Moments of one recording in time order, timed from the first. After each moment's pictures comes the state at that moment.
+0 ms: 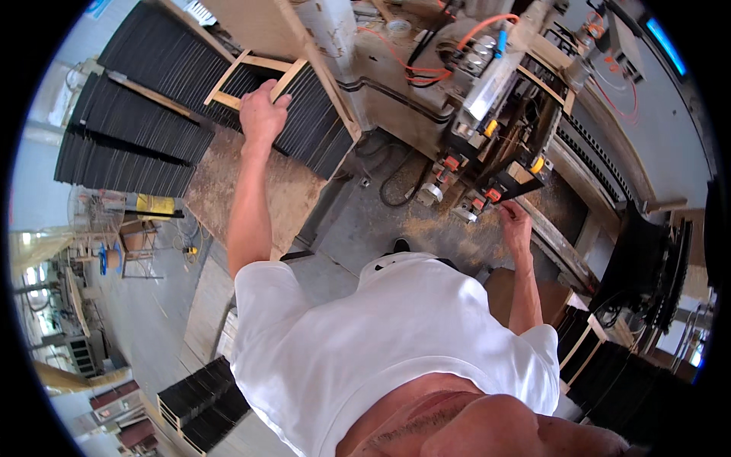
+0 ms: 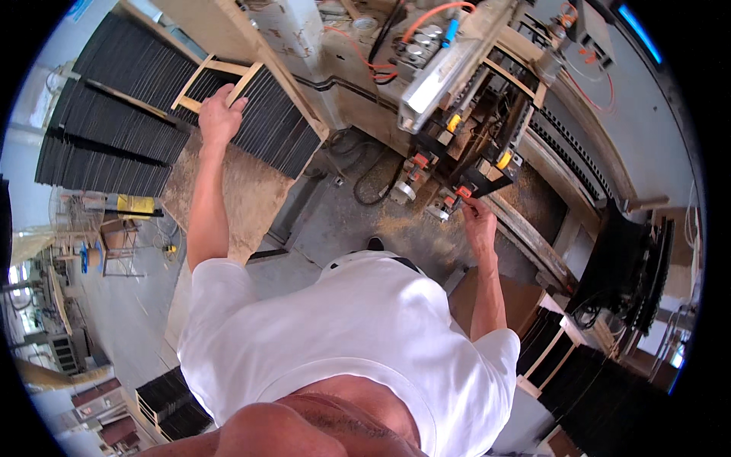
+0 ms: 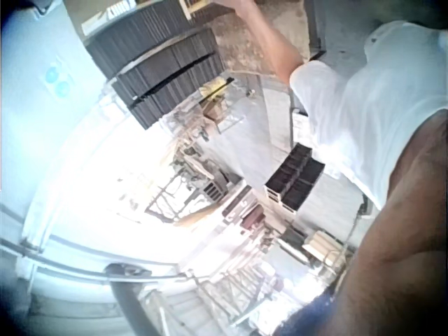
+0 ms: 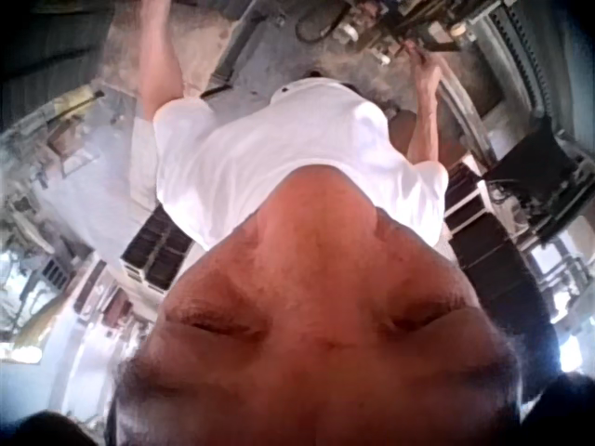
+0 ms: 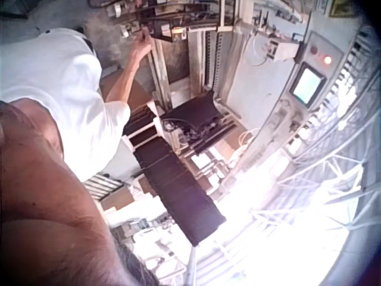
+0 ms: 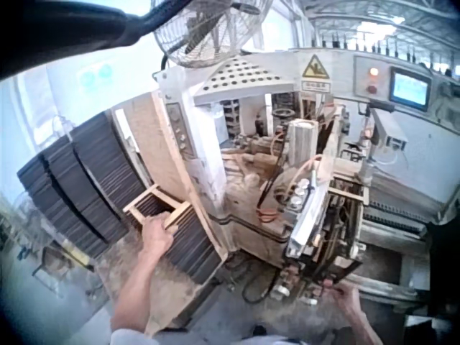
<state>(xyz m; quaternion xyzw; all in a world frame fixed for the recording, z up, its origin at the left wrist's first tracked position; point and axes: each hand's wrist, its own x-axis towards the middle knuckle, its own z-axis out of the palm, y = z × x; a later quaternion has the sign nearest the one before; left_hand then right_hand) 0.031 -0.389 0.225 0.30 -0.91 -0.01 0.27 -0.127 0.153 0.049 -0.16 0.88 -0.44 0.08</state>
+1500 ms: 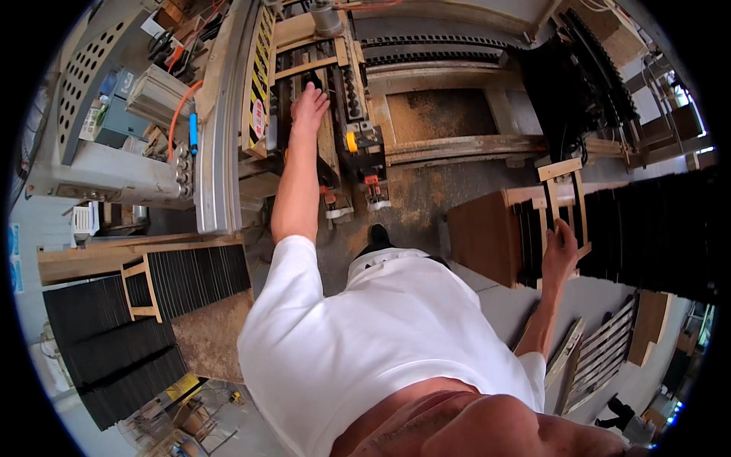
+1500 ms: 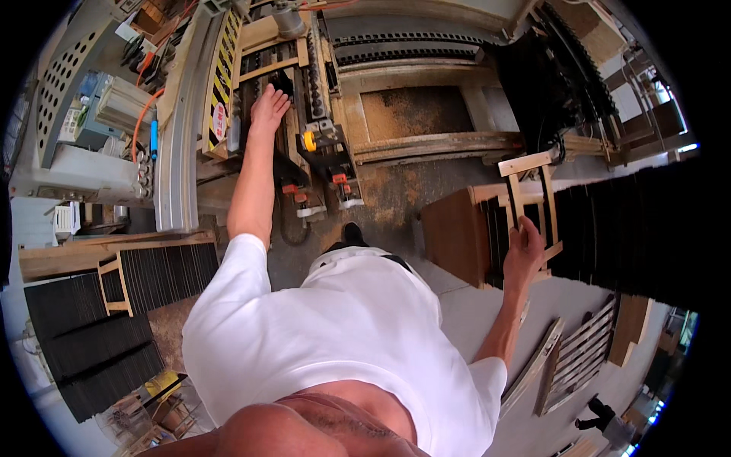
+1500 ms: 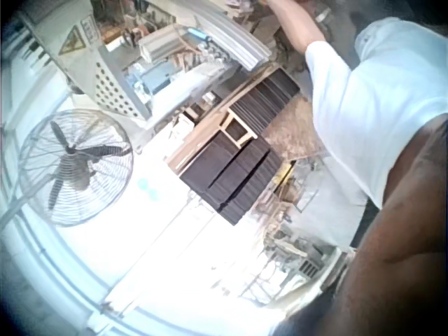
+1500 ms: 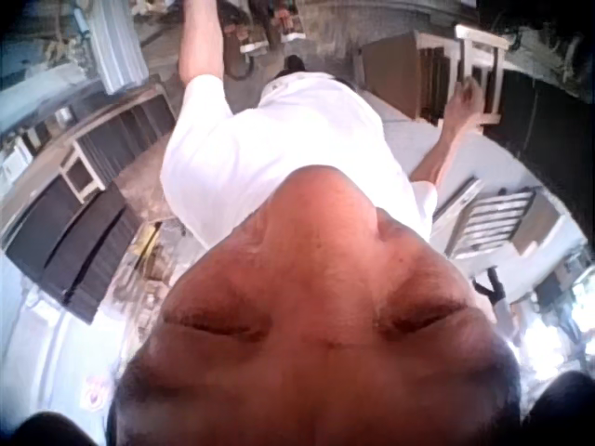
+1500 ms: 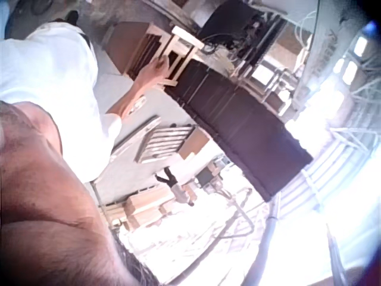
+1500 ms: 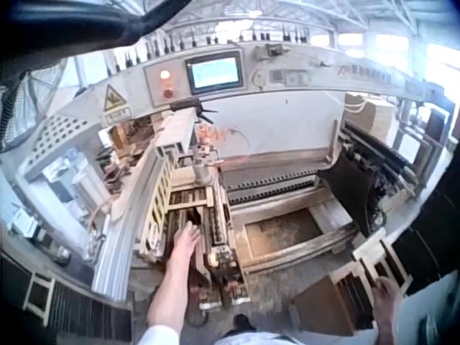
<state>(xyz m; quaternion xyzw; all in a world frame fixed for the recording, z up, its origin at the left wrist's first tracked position) -0.410 -0.014 0.051 0.19 -0.49 -0.85 -0.02 0.011 0.462 0.163 0.30 0.88 -0.31 -0.20</state>
